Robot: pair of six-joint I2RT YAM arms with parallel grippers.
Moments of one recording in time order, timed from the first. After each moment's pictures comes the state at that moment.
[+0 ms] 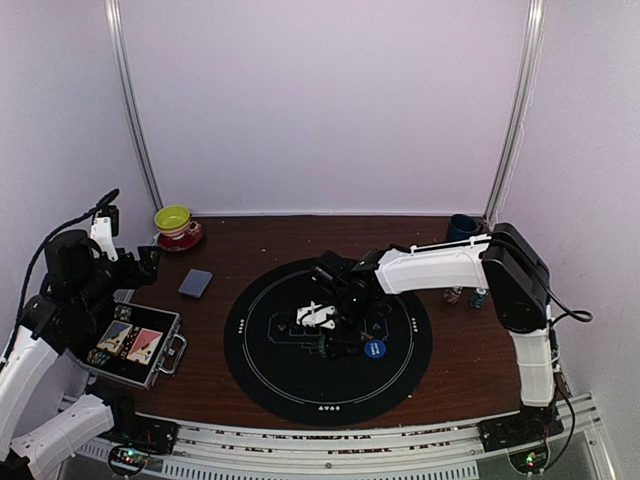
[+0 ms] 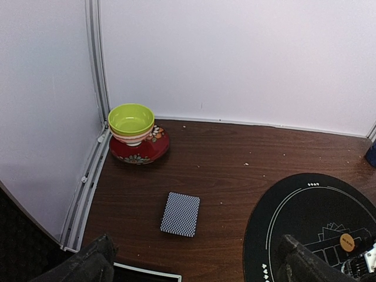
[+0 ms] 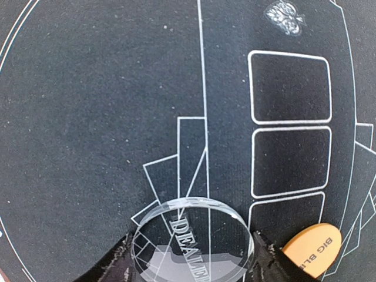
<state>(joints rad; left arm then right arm) -0.22 0.58 0.66 -0.37 -0.12 -0.17 0.94 2.12 1.55 -0.72 -0.14 -0.56</state>
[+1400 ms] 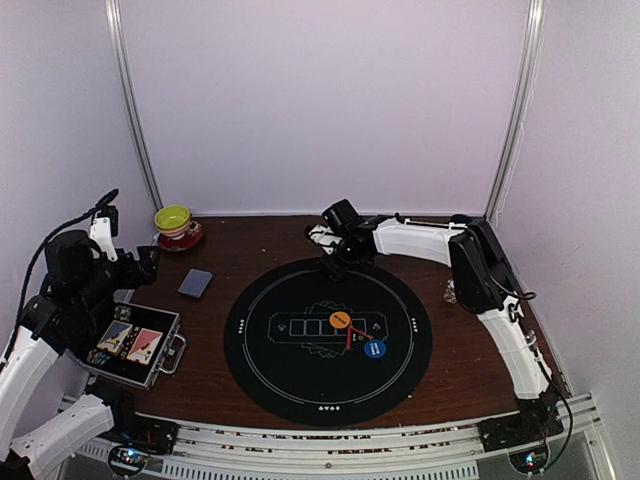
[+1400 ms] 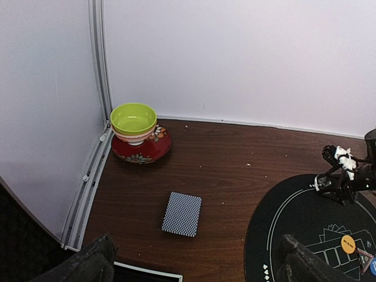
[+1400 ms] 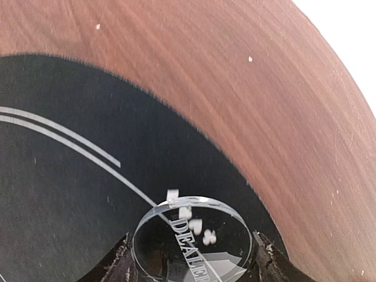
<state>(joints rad) -0.22 0.58 0.66 -0.37 -0.13 -0.18 0.69 2.45 2.05 -0.50 0.10 -0.24</state>
